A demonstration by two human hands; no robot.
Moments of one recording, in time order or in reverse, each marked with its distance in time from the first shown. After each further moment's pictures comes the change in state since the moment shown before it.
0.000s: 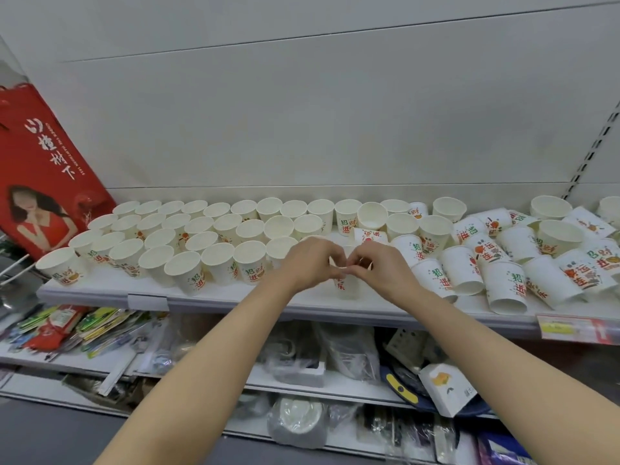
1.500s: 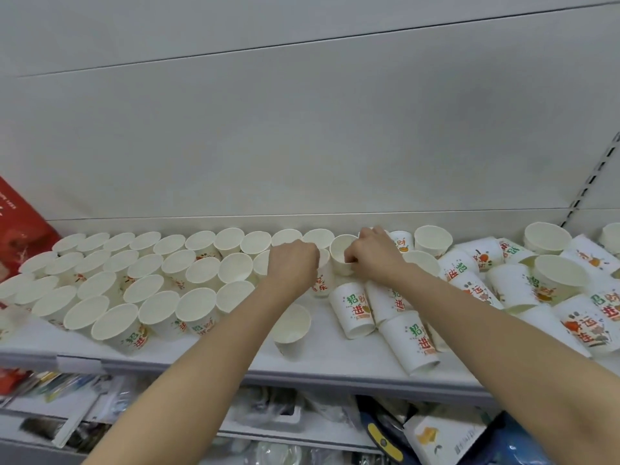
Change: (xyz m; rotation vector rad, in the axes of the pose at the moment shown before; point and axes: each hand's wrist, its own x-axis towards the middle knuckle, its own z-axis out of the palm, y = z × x) left_hand 0.120 0.008 0.009 0.513 0.054 -0.257; right_hand 0.129 0.105 -0.035 -0.637 -0.215 -0.069
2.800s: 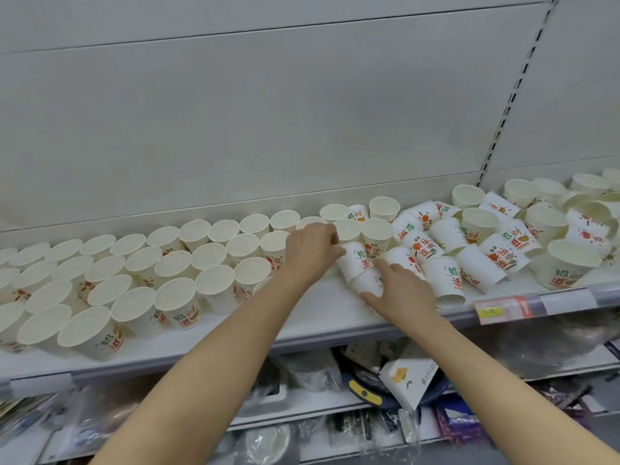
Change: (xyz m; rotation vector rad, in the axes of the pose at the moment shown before) left_hand -0.021 0.056 0.004 -0.455 0.117 0.184; right_hand -0.177 -0.049 0.004 0.126 0.045 0.630
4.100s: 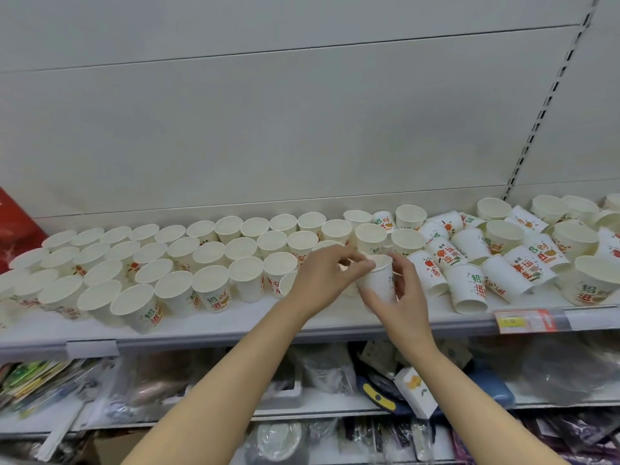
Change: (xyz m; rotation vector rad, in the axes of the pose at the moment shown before) left_hand -0.092 -0.002 -0.042 -0.624 0.007 0.055; right_hand -0.051 -0.050 -0.007 1.137 0.305 -0.098
